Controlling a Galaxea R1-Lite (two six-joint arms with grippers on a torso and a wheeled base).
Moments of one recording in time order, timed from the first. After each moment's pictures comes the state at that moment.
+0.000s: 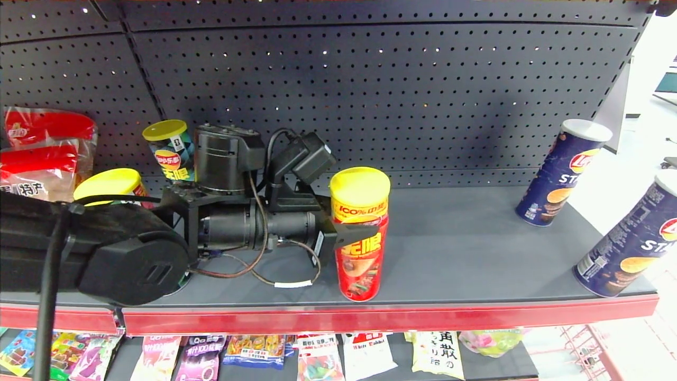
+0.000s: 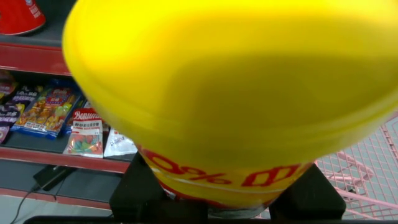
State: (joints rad) left arm -0.63 1.81 -0.99 -0.53 -0.54 0.19; right arm 0.22 0.10 -0.05 0.05 -0.11 -0.05
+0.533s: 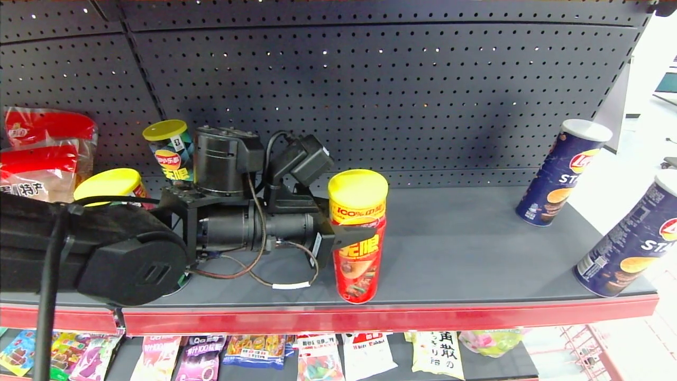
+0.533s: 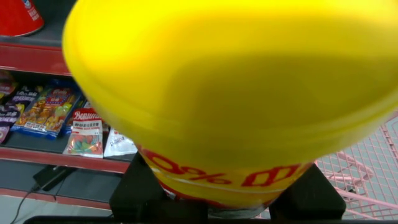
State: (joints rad) left arm -0.62 1.81 -0.98 -0.52 -0.54 0.19; right arm 0.22 0.10 -0.05 0.05 -0.11 -0.05
